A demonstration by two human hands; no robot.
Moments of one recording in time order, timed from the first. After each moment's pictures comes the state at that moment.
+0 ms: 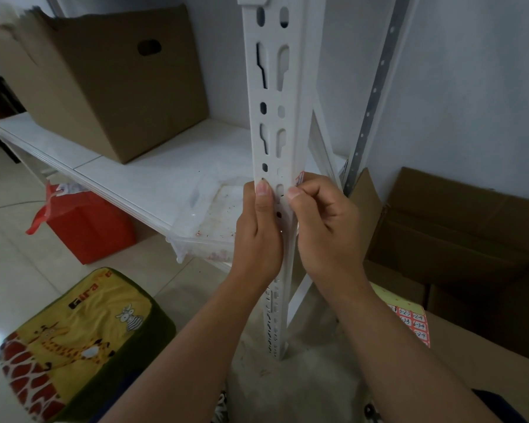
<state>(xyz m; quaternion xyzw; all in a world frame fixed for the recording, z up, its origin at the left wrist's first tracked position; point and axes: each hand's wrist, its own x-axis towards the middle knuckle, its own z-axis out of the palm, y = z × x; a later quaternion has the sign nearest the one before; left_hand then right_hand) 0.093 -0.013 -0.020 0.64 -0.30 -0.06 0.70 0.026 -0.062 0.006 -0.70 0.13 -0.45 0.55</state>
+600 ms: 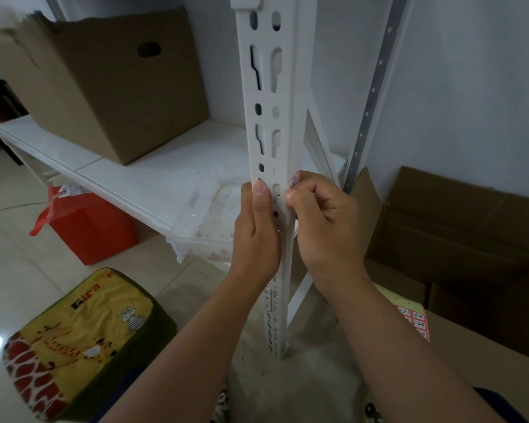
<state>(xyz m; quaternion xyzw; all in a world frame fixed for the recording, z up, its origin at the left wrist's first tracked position) 0.093 -0.013 -0.023 0.64 -0.30 -0.06 0.70 0.025 -0.066 0.009 -0.68 0.15 -0.42 0.58</state>
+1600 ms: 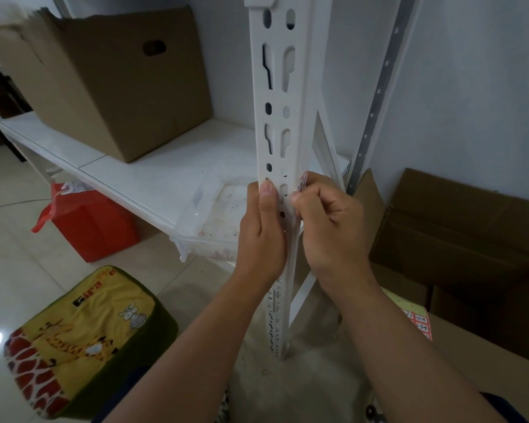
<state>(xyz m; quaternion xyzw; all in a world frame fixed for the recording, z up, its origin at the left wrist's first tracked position) 0.093 -0.012 -0.022 0.65 -0.30 -0.06 0.70 0.027 -0.067 0.003 -0.70 0.15 -0.42 0.56</state>
